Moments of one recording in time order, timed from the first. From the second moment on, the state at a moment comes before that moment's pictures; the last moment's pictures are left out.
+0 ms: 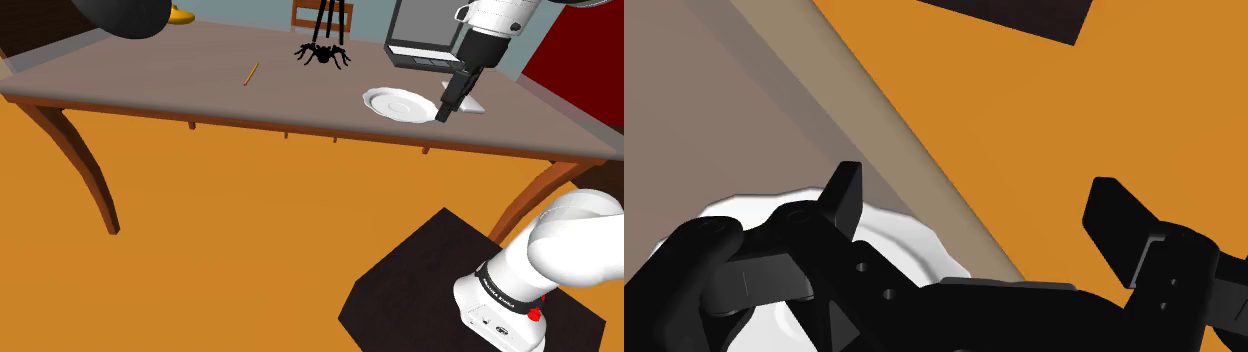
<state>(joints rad) -0.01 -0.77 0.04 -2.33 0.09 1.56 -0.17</state>
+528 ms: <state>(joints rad) -0.10 -0.63 -0.01 -2.25 0.05 1.62 -0.09</state>
